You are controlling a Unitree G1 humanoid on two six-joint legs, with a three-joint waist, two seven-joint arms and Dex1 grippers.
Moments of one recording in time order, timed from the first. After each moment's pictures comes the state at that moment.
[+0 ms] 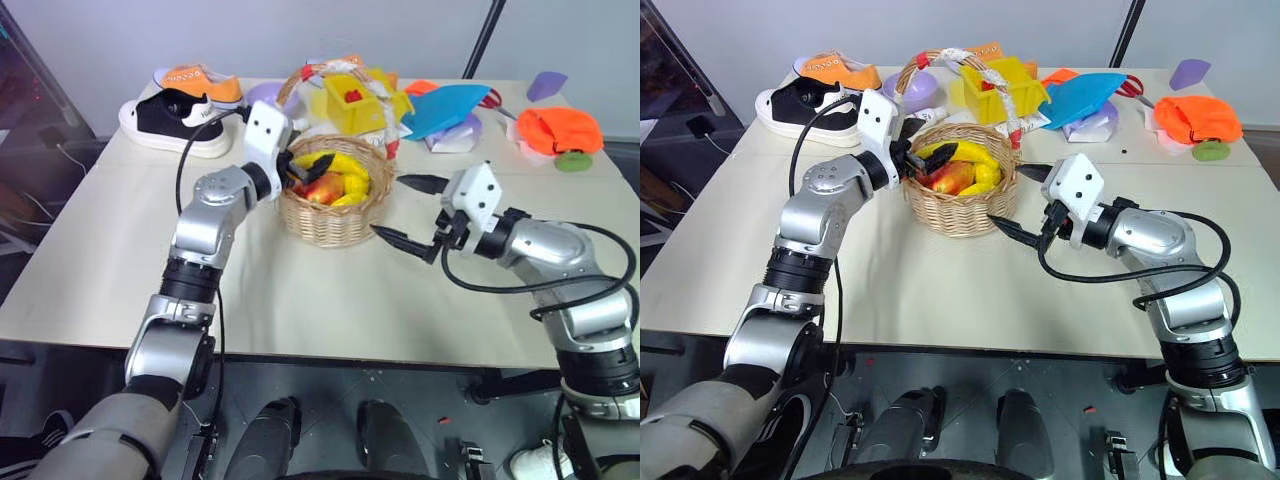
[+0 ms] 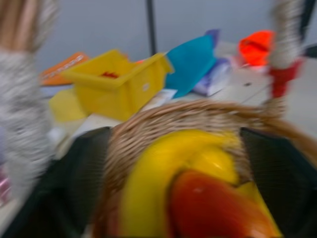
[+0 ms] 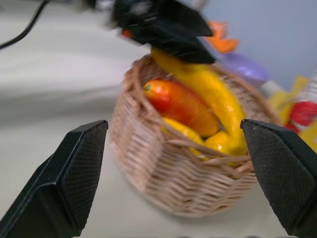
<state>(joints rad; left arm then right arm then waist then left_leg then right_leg) -0.85 0.27 -0.04 0.23 -0.25 0.39 -0.59 -0.44 -0.62 -0.05 -0.28 0.36 0.39 0.73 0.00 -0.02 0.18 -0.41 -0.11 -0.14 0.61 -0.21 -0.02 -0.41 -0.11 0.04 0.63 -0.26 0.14</state>
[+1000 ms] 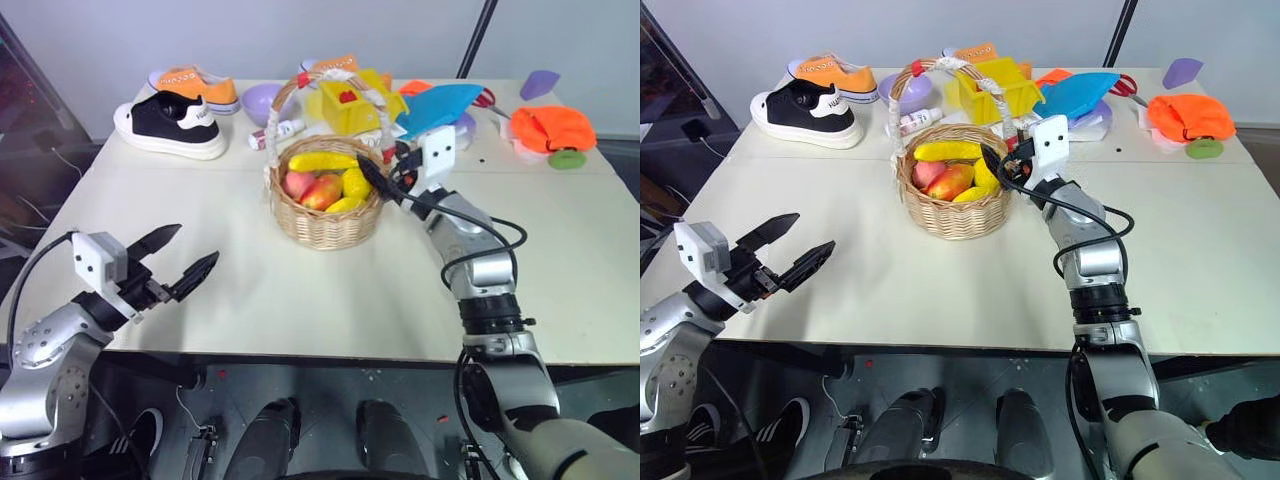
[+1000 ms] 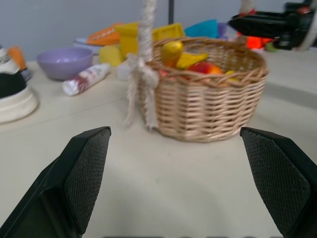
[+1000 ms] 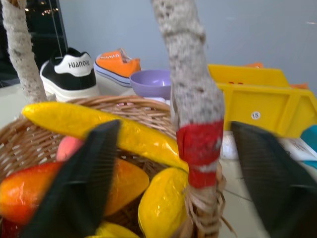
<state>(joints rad) 0.05 0.54 0.43 -0.38 -0.59 0.32 -0.79 -0.72 -0.25 -0.05 0.25 0.24 0.21 0.43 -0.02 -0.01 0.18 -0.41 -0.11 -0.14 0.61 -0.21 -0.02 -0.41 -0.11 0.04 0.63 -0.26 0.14</state>
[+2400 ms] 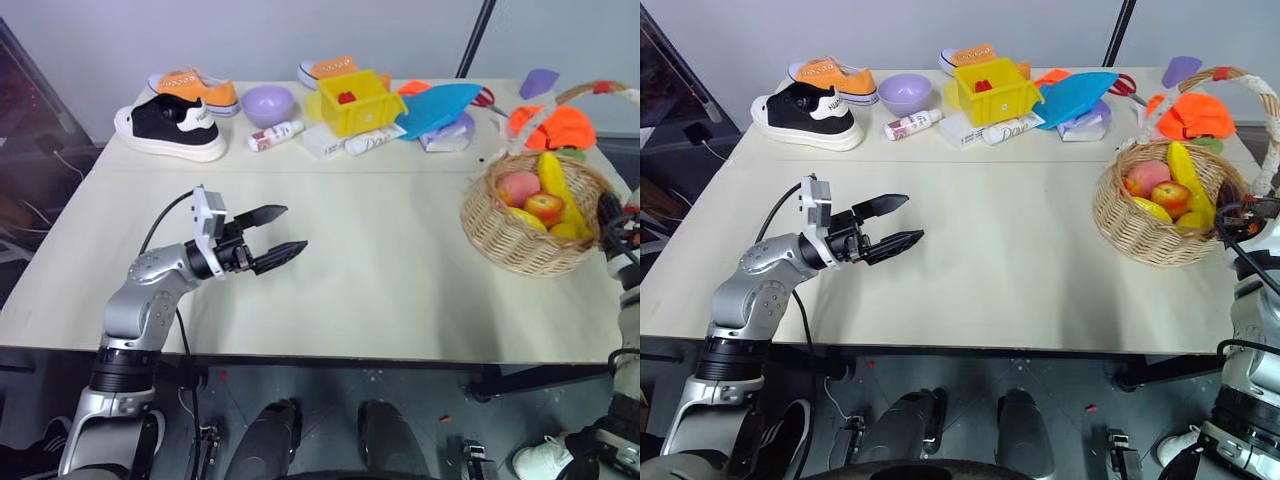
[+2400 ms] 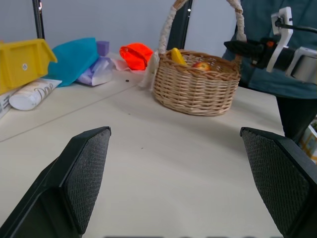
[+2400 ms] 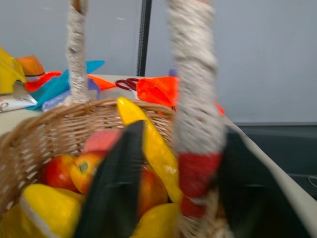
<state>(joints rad) -0.39 0.46 0.05 -0.04 -0.60 0.34 -1.02 -0.17 -0.56 -0.65 -0.09 0.36 0.26 0.24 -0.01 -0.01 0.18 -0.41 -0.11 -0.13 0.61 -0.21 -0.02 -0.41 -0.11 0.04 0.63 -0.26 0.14</state>
